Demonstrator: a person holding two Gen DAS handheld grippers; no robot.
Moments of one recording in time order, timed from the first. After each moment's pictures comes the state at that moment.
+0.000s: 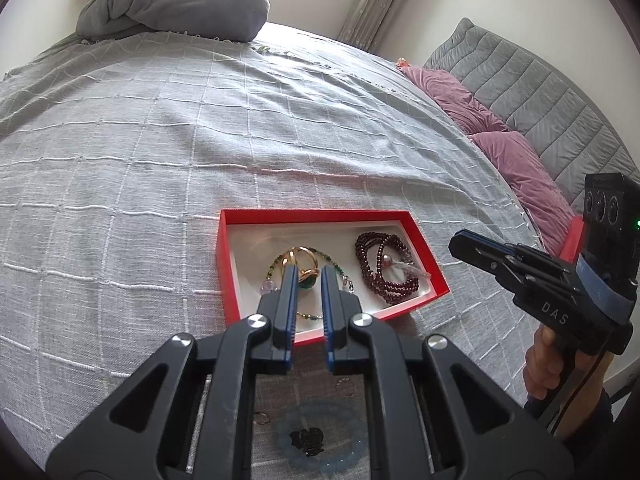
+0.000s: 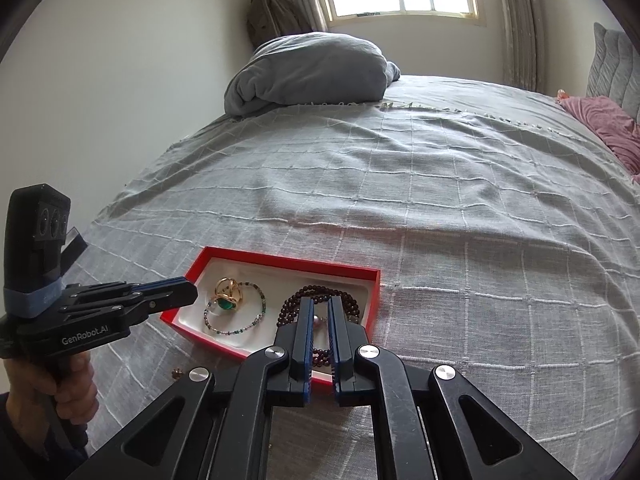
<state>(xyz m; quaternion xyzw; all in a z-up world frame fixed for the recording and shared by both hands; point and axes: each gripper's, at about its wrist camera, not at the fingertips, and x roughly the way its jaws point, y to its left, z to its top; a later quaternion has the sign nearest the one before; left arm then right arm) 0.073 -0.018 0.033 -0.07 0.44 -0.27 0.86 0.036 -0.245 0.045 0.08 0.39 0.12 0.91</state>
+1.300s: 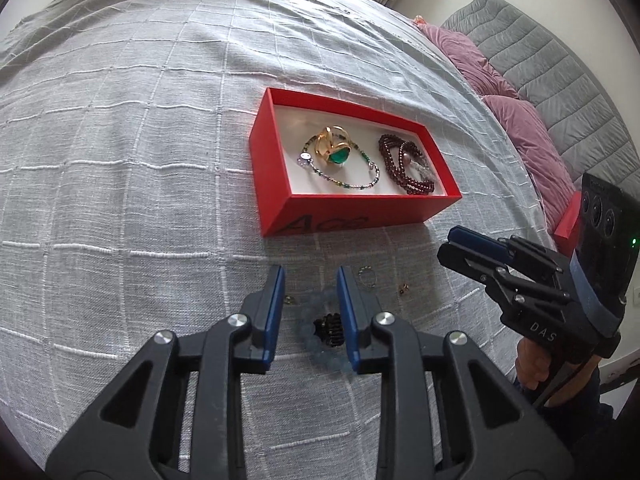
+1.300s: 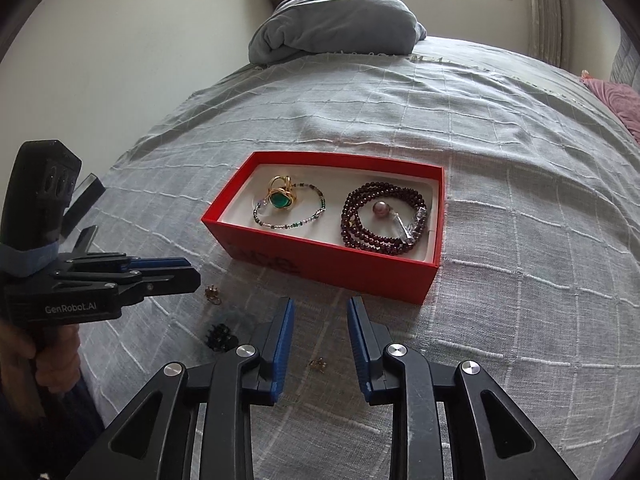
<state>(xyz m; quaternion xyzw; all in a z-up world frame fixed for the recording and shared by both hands) 0.034 0.020 0.008 -0.07 0.53 -0.26 0.81 -0.006 -0.202 0.013 0.06 0.45 0.15 0.88</state>
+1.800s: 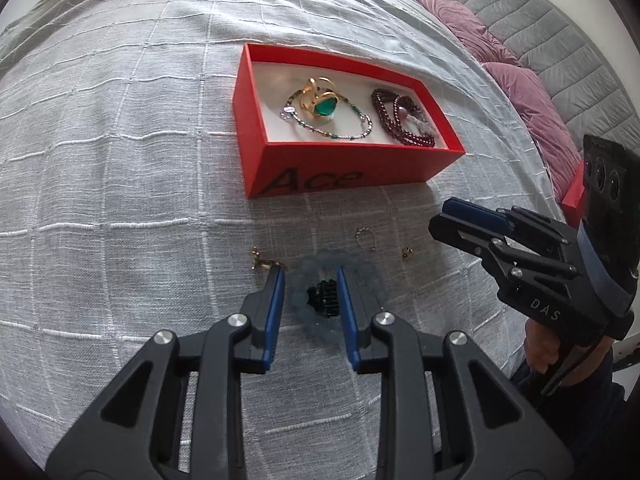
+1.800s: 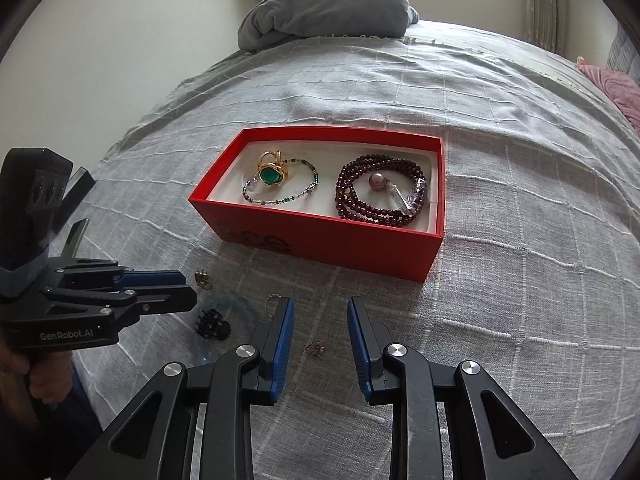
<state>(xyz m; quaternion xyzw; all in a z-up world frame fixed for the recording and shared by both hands) 0.020 0.002 -0.003 -0.02 0.56 -0.27 0.78 -0.006 -0.199 0.001 0.06 0.48 0.14 0.86</state>
